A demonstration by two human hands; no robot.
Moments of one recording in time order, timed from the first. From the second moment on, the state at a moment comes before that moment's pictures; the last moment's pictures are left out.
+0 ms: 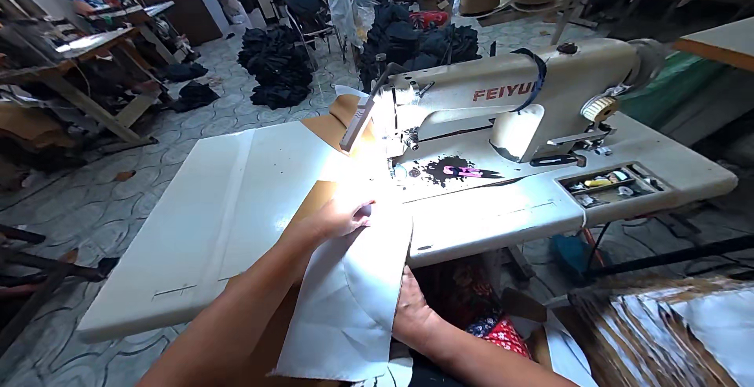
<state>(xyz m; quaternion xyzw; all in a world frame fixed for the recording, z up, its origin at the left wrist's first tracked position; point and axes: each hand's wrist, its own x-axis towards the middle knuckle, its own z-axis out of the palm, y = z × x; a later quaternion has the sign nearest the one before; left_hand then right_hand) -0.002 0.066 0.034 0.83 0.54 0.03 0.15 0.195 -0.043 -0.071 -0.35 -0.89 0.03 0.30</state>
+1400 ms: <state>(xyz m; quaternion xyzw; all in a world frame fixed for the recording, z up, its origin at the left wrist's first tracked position) -0.012 0.051 -0.014 0.86 0.47 0.17 0.08 0.205 -0.039 -0.083 -0.30 -0.88 0.06 0.37</state>
